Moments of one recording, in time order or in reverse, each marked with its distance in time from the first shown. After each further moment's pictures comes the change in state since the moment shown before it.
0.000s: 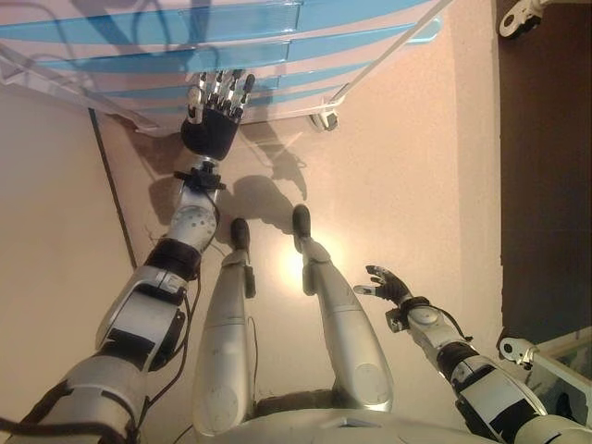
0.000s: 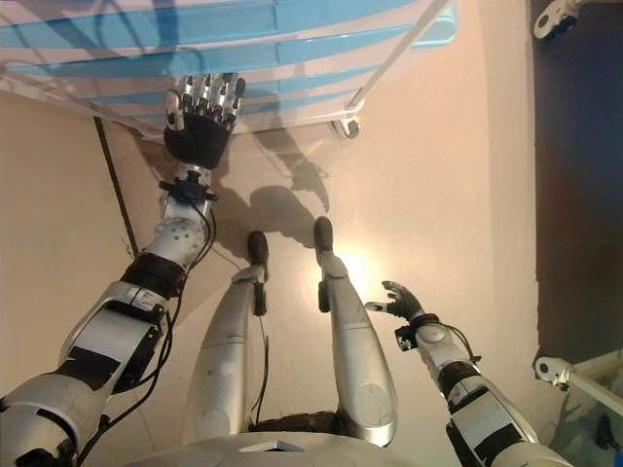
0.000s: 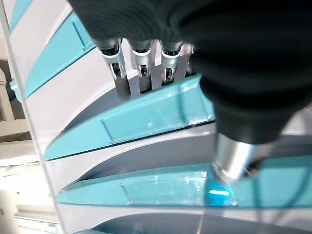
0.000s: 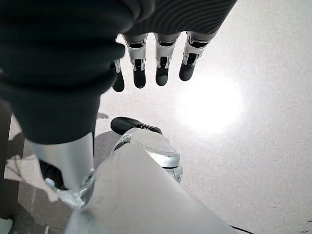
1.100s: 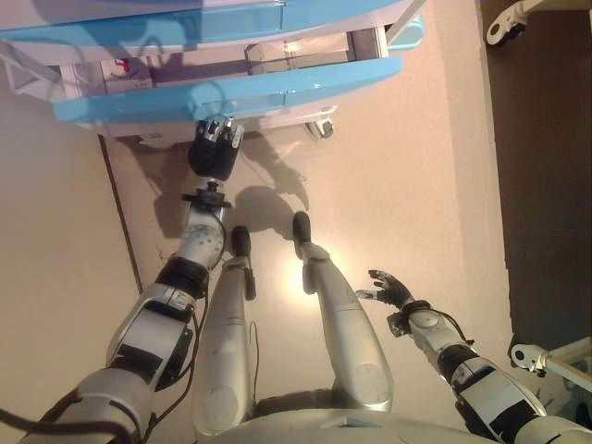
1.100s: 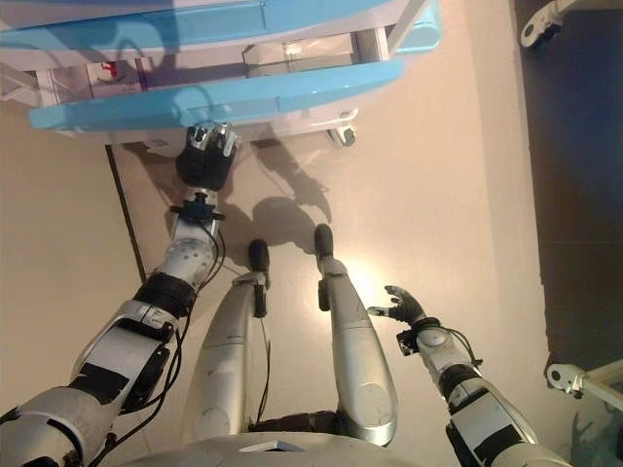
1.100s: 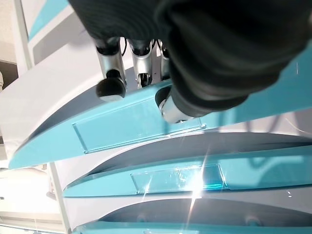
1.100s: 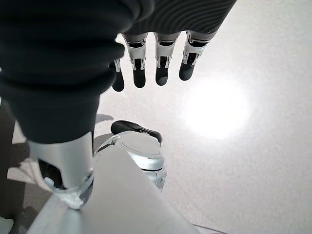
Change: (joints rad) left arm 0.107 -0.077 0.023 -0.003 0.002 -0.008 0.020; right arm 0.004 -0.004 -0.001 0.029 -0.052 -0.003 -0.012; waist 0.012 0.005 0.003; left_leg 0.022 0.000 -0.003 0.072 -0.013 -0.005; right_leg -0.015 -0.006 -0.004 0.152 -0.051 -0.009
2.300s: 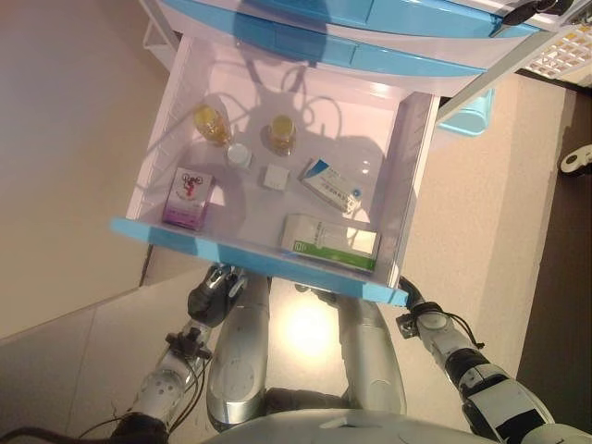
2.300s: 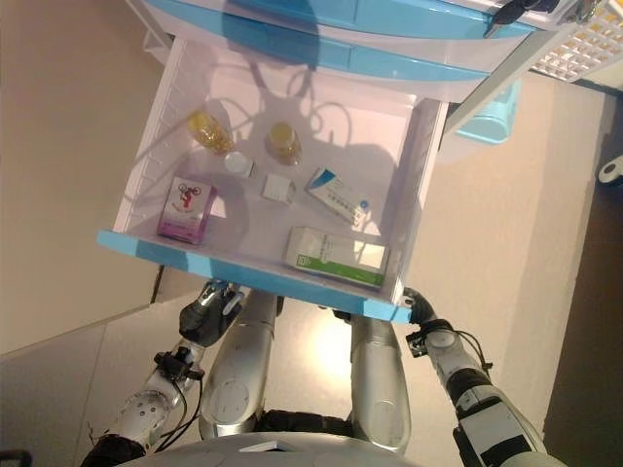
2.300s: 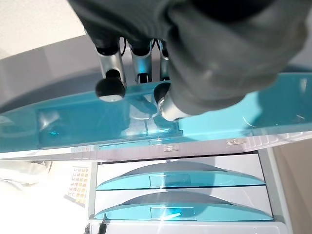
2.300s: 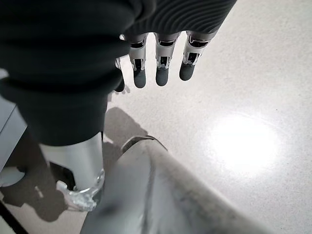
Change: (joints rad) left arm 0.825 0.050 0.095 -0.341 0.107 0.425 -0.162; right arm 0.047 -0.016 -0.132 -0.075 -0.130 0.069 -0.034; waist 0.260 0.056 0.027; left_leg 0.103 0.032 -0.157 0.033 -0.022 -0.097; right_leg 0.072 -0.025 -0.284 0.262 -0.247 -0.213
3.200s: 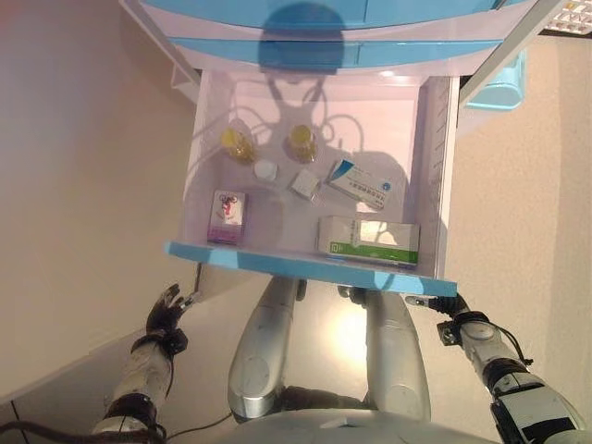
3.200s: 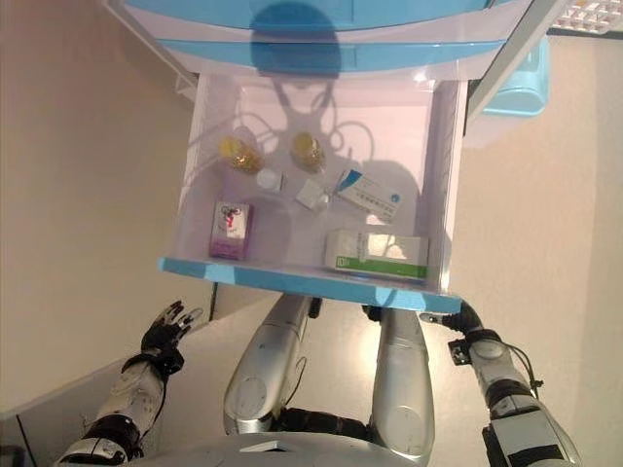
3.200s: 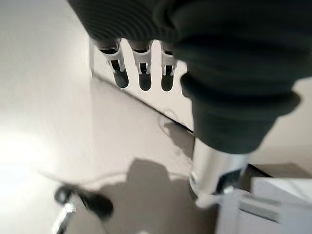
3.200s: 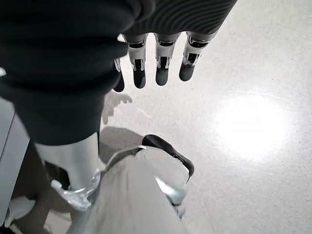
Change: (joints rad) left arm -0.242 0.004 0.169 0.665 0.907 -0.239 0.843; right arm 0.022 -0.142 -0.156 0.093 0.015 -0.079 0.064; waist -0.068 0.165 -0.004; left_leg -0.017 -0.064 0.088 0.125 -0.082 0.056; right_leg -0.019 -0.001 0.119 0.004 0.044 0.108
